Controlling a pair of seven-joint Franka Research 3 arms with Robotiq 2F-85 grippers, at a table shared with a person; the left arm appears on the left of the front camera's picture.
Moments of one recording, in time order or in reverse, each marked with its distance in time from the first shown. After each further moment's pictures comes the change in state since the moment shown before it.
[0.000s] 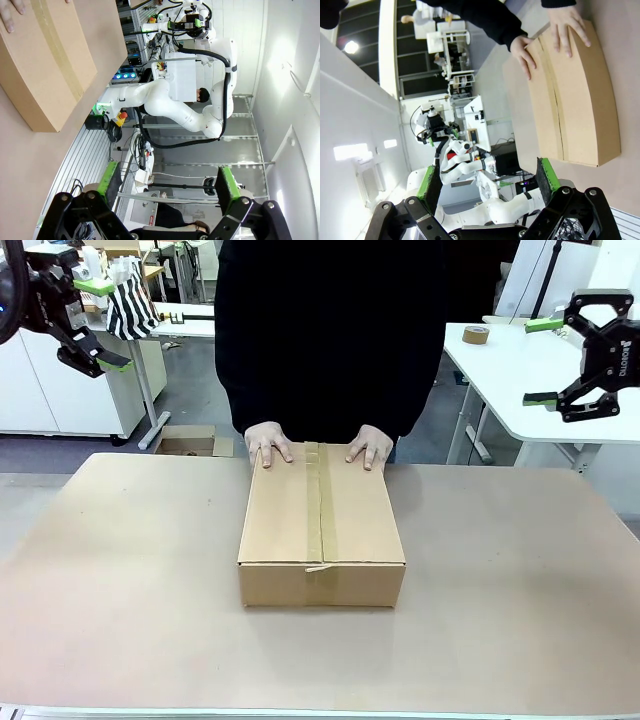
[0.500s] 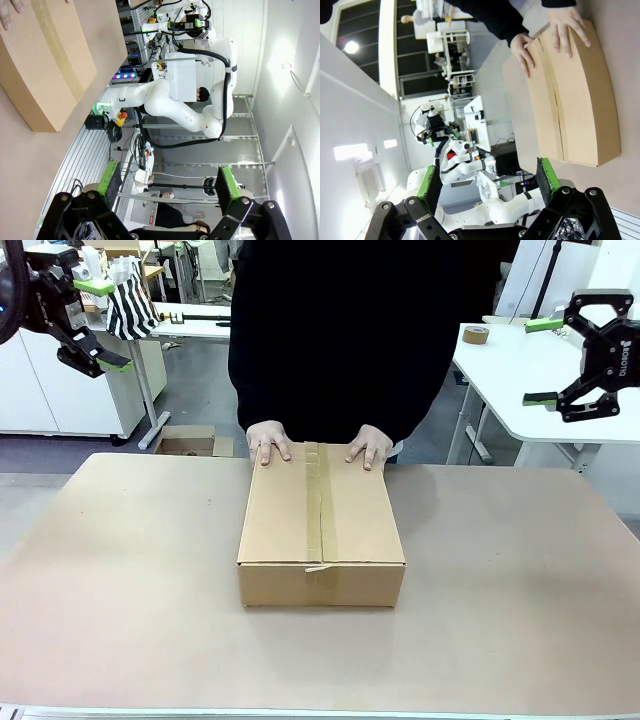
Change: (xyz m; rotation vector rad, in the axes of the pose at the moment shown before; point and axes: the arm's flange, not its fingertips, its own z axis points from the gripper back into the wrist) left arm 0.000 0.000 0.000 0.000 0.000 0.000; right arm 0.000 0.000 0.000 0.000 -0.001 0.000
